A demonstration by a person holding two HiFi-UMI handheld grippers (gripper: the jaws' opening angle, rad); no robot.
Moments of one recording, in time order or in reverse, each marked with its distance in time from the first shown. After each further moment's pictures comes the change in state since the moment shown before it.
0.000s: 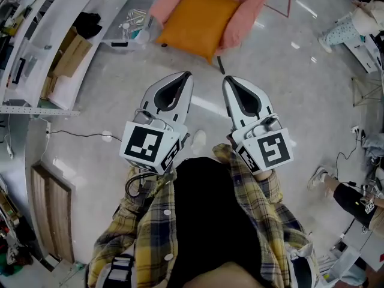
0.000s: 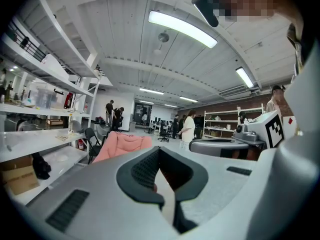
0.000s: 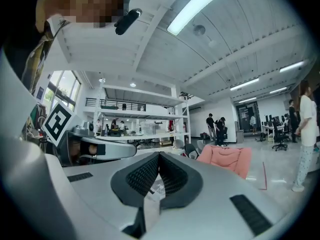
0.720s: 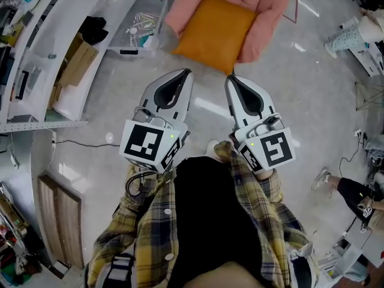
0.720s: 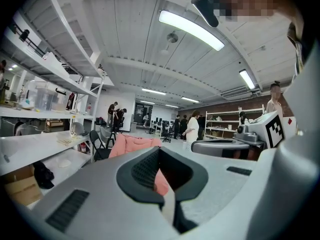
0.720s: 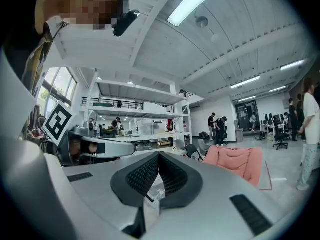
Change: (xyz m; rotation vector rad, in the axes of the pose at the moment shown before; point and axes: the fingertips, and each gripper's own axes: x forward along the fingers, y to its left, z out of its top) left arm 0.011 0.159 0.027 0.002 -0.001 -0.012; right arm 0.152 0.027 0.009 0.012 0.007 -0.027
